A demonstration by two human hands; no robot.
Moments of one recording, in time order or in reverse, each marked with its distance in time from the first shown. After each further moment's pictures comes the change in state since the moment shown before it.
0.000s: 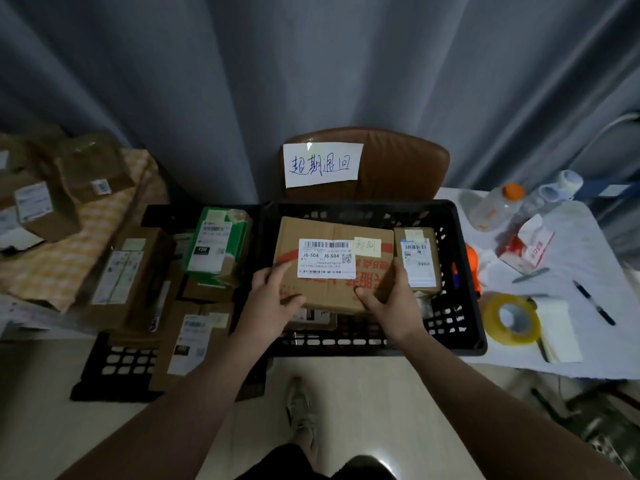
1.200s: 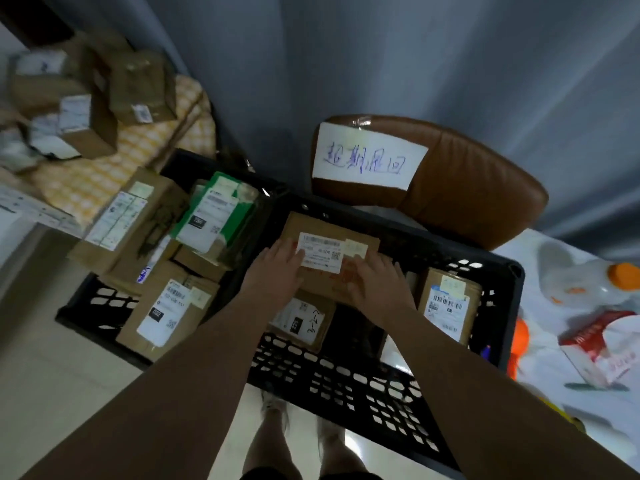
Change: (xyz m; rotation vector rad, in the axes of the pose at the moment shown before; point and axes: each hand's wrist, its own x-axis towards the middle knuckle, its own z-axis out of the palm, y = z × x) left_hand 0.143 -0.012 0.057 0.800 -0.140 -0.108; right_hand 0.191 0.011 0.013 -1.057 -0.494 -0.493
